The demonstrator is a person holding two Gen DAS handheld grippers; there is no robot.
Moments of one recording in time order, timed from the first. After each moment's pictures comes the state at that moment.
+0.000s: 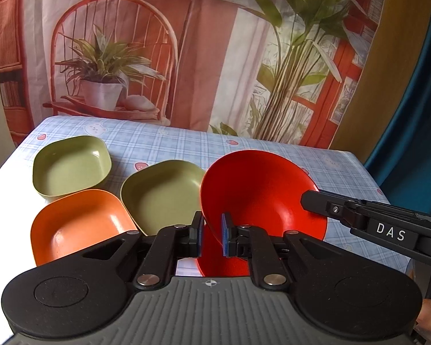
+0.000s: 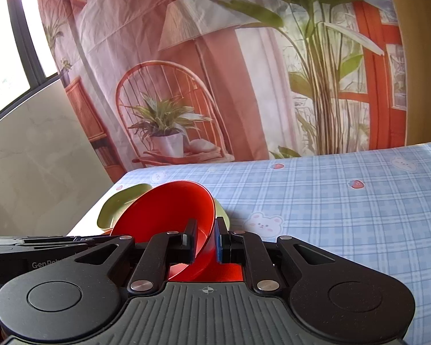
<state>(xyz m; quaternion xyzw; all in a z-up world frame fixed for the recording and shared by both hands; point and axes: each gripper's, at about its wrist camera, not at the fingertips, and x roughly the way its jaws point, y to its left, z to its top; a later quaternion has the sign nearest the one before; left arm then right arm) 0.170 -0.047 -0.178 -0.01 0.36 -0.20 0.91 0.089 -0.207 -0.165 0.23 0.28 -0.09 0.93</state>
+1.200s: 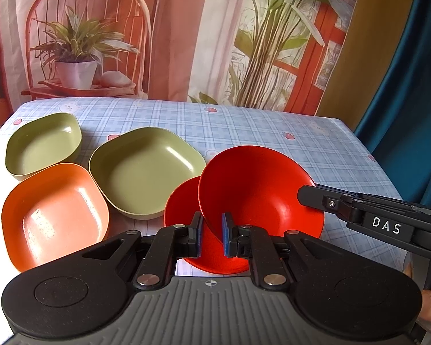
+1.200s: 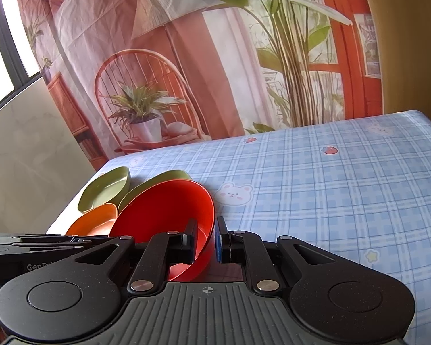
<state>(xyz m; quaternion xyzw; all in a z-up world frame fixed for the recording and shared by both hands) 0.168 -0.067 -0.201 0.01 0.40 -0.23 0.89 0.060 -0.225 -0.198 0.25 0.30 -0.11 0.91</state>
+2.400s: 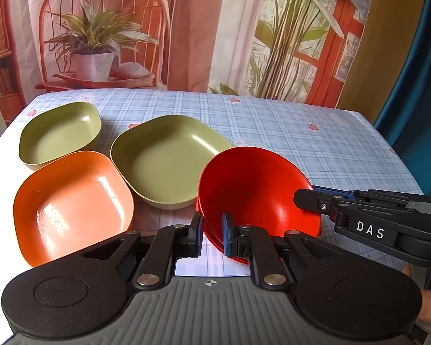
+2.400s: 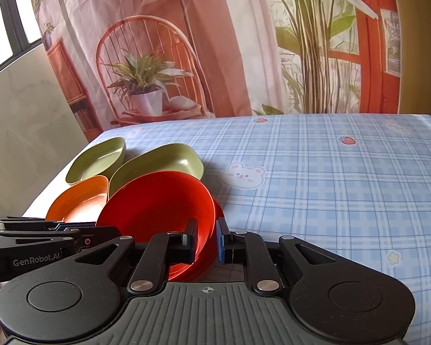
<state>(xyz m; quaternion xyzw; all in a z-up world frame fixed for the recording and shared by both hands) 0.177 -0.061 -0.215 0.03 0.40 -0.20 0.89 0.095 -0.205 -0.222 0.21 0.35 -0.11 0.91</state>
